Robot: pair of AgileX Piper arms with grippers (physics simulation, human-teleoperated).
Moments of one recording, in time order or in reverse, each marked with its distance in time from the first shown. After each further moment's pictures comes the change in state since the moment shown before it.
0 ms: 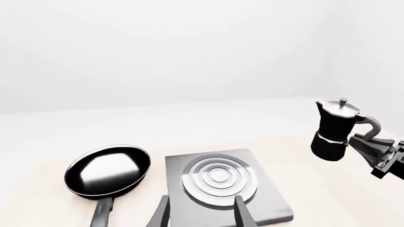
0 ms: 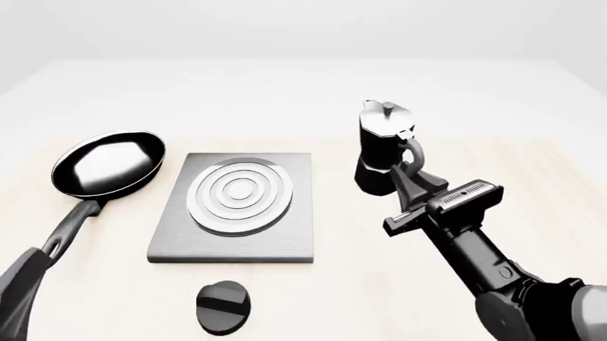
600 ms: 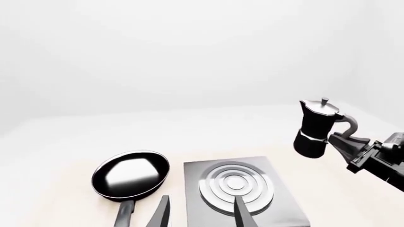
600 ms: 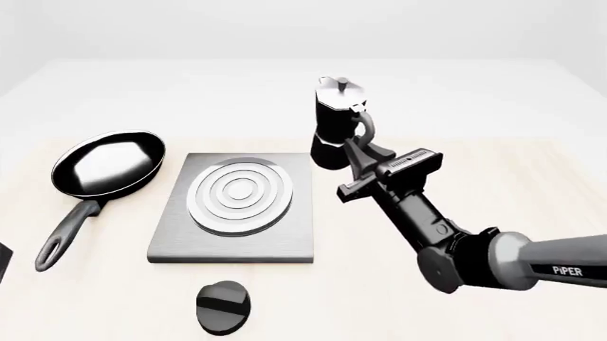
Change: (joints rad) left arm 0.082 0.000 -0.100 0.079 0.034; right arm 0.088 0.246 -0.290 -0.015 0.083
